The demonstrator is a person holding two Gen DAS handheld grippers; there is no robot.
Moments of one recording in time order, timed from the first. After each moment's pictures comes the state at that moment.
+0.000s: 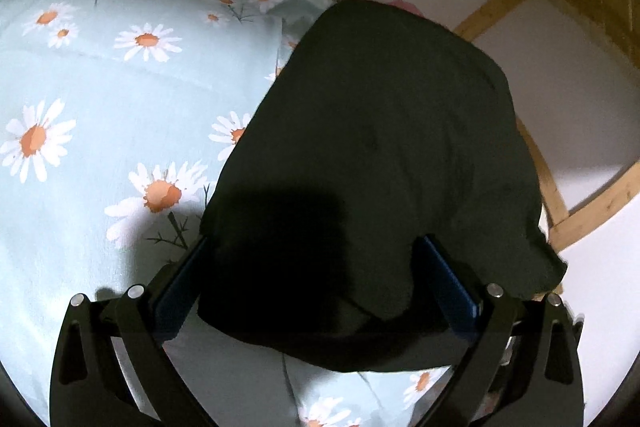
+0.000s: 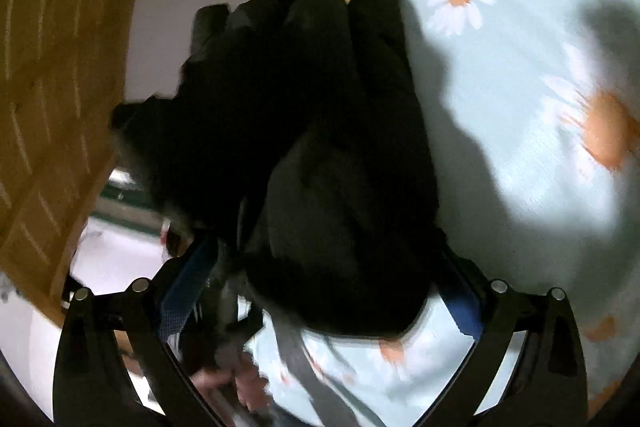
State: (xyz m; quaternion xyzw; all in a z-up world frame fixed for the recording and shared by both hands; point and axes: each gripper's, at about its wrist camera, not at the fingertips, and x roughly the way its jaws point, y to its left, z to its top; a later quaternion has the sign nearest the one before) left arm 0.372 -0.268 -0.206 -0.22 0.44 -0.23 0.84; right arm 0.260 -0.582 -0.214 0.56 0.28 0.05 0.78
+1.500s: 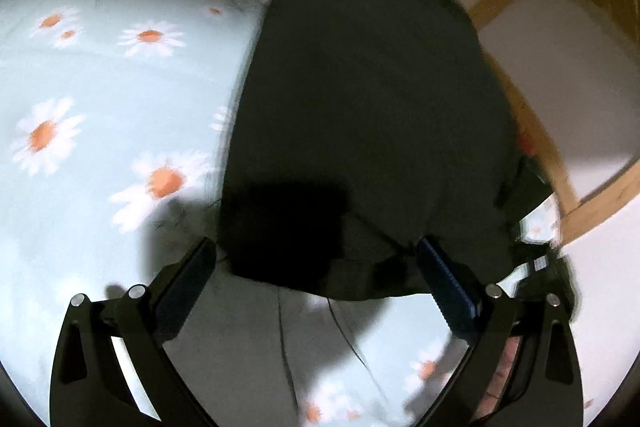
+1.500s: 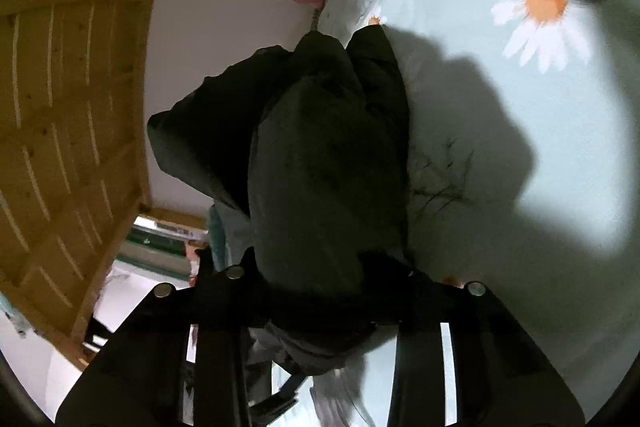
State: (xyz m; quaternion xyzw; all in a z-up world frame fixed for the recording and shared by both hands) left arm 0.367 -0.259 -0.210 -0.22 0.45 -0.21 0.84; right arm 0.292 -0.592 -0.223 0.60 0.20 0.06 0.77
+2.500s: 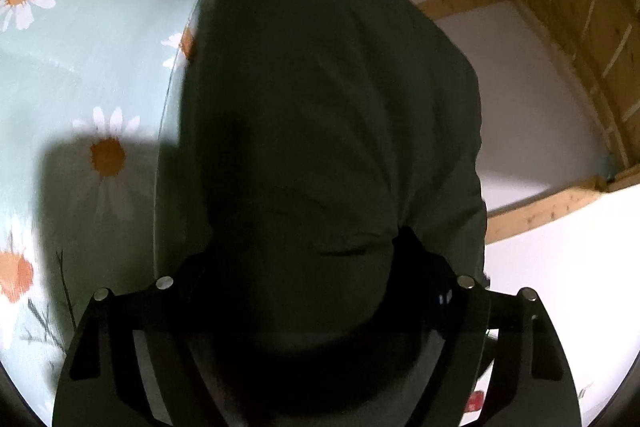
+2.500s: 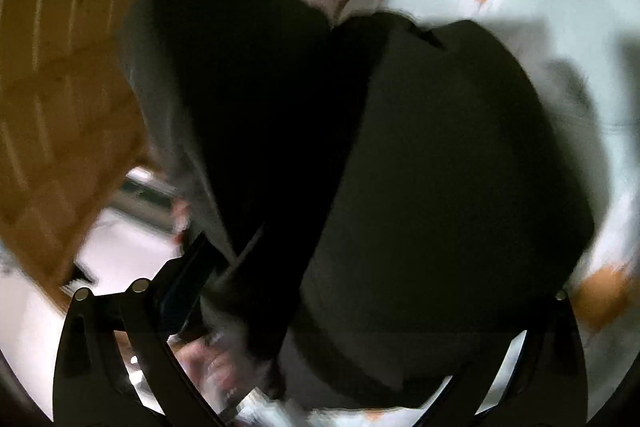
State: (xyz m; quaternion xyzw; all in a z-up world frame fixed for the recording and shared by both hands) left arm 0.474 -0.266 -0.236 -0.32 0.49 -0.37 0.72; right arm 0.268 -0.618 -0.210 0.52 0.22 0.06 0.82
